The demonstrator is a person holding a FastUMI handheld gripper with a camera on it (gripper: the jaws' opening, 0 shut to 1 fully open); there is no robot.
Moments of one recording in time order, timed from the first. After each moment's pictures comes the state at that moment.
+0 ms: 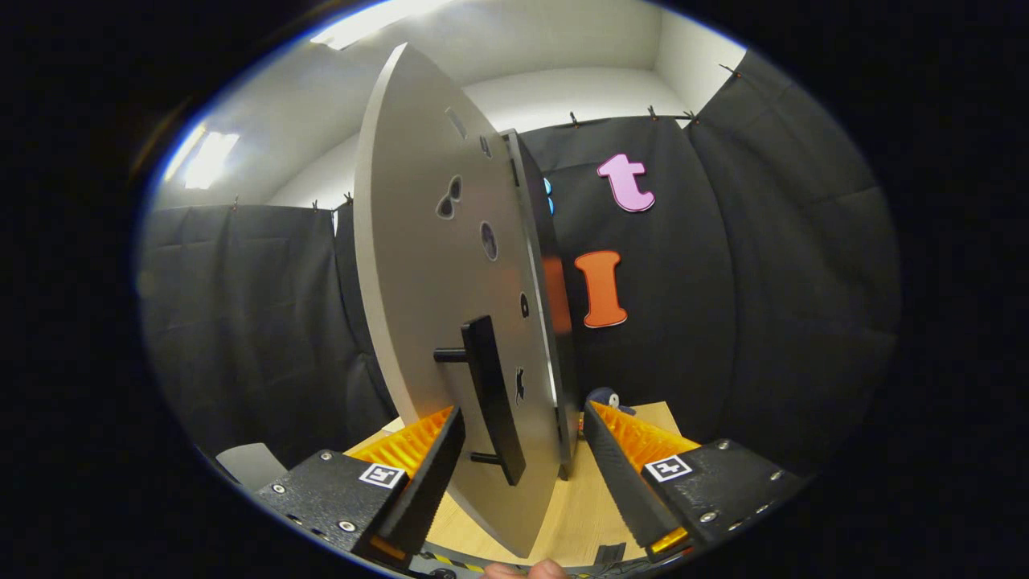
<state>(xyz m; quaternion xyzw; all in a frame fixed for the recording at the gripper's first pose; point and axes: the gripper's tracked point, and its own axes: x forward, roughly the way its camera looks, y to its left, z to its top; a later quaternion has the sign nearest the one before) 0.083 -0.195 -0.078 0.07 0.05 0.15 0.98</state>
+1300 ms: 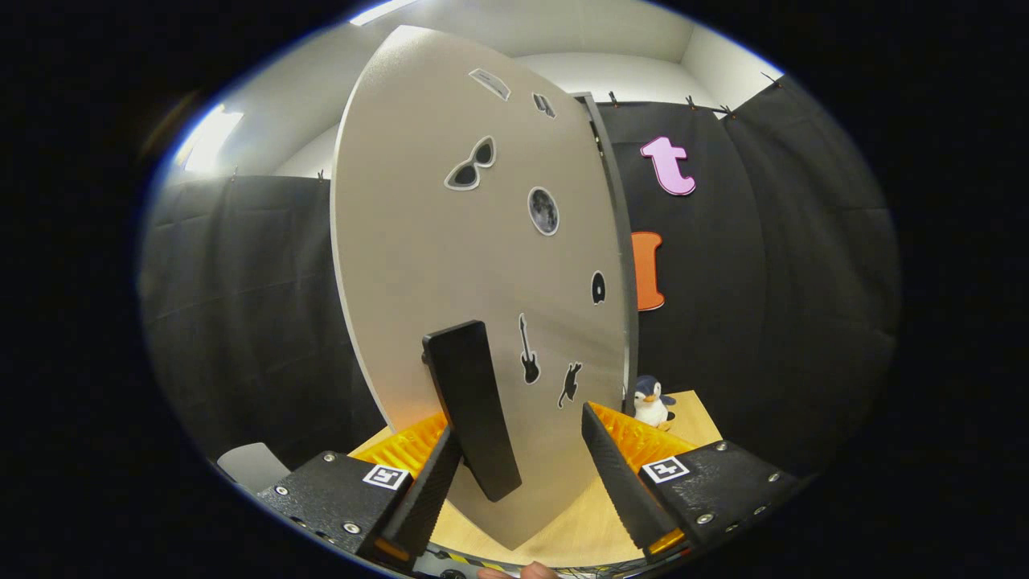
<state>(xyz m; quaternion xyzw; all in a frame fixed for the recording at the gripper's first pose) 0.119 -0.047 -0.079 0.05 0.10 0.15 0.98</state>
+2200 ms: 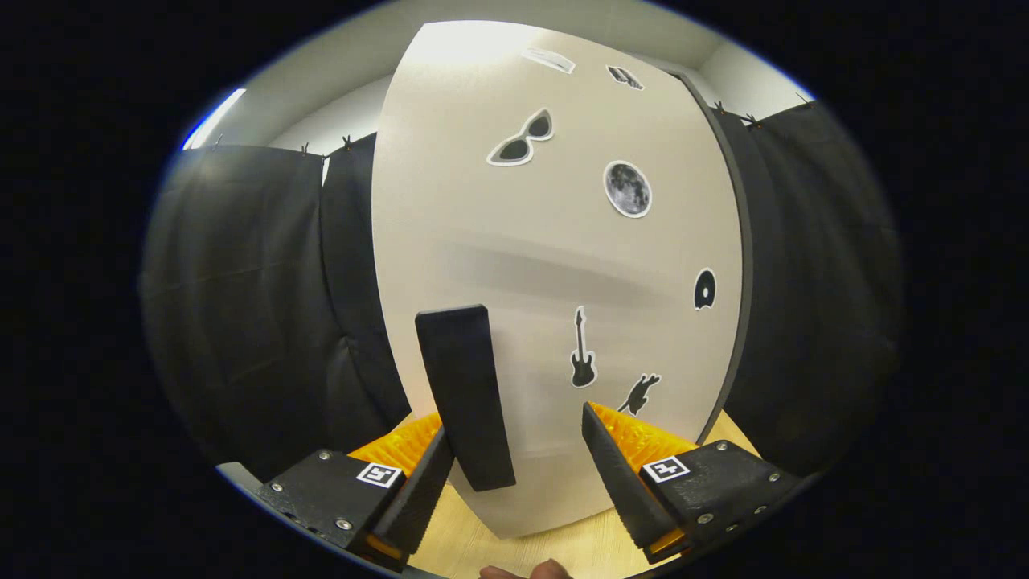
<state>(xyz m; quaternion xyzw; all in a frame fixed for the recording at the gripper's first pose) 0.201 0.087 -0.089 0.02 0.10 0.10 0.99</state>
